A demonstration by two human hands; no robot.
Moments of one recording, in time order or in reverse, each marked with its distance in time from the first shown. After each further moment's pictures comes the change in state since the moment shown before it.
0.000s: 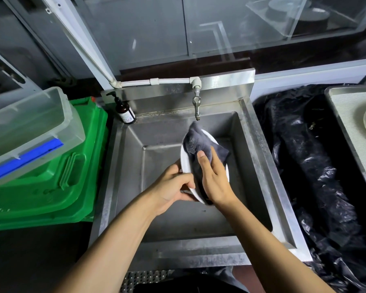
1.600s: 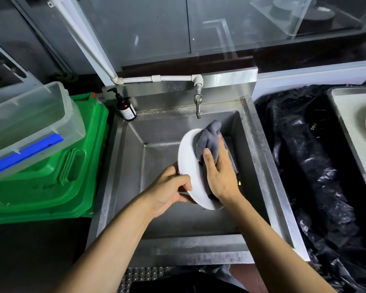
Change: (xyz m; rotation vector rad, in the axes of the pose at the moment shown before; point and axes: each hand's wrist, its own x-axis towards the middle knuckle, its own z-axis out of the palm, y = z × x) left_hand -0.008 -0.004 0.000 -0.032 -0.013 0.013; right_hand 0.009 0.008 -0.019 -0.408 0.085 -0.092
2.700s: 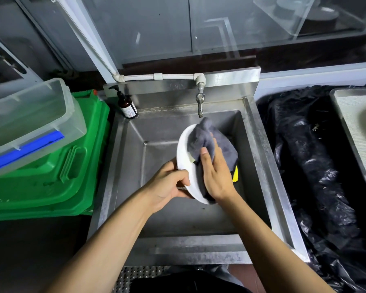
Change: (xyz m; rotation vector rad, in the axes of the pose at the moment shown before) left_hand 0.006 0.003 -0.010 -0.009 0.018 0.008; right_hand 0.002 -0.005 0.014 0.116 -0.053 -0.030
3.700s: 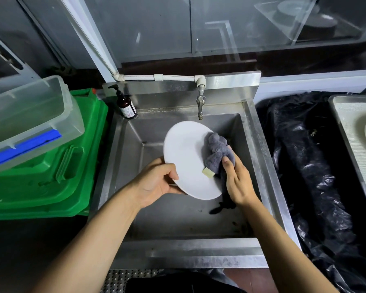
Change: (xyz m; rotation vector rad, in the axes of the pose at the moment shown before) left_hand 0.003 0.014 -0.027 -0.120 0.059 -0.028; right_hand -0.001 0.036 -0.047 -0.058 0.035 -0.050
